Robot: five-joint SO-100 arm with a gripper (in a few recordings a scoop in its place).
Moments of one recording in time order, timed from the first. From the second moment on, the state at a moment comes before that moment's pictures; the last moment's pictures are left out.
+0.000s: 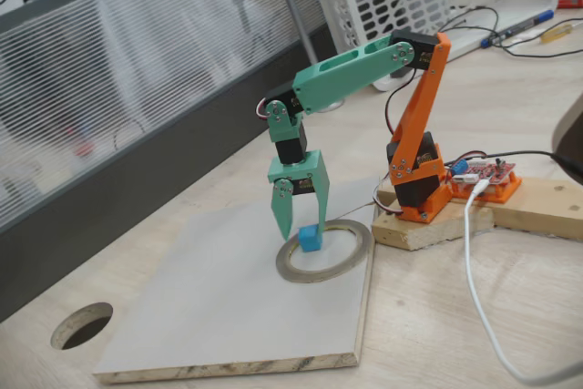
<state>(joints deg) 0.6 117.4 127.3 74.9 99.7</state>
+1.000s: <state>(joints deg) 0.7 117.5 111.8 74.5 99.2</state>
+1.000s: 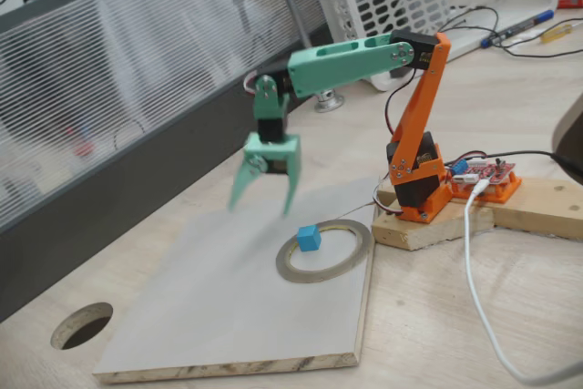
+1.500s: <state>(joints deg) 7.0 117.5 104.3 76.5 99.2</state>
